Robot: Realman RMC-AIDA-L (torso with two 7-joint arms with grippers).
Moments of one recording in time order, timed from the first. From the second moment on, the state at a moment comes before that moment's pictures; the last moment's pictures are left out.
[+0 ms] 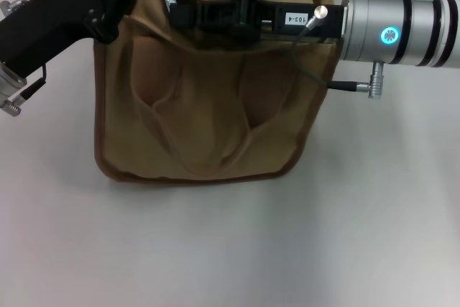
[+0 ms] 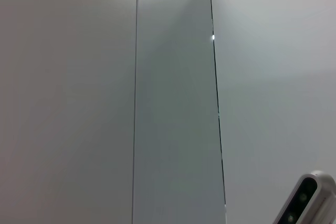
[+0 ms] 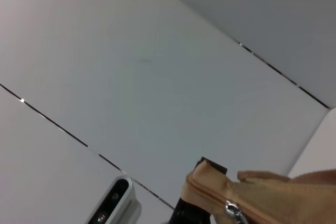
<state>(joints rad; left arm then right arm) -0.52 -2.07 0.62 0.46 1.43 1.73 -0.95 0.87 2.09 -1.10 -0.41 -1.44 -1.45 2.04</state>
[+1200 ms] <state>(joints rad) -0.52 -2.07 0.62 0.46 1.43 1.73 -0.95 0.83 2.08 -1.08 -0.45 -1.40 -1.45 2.00</state>
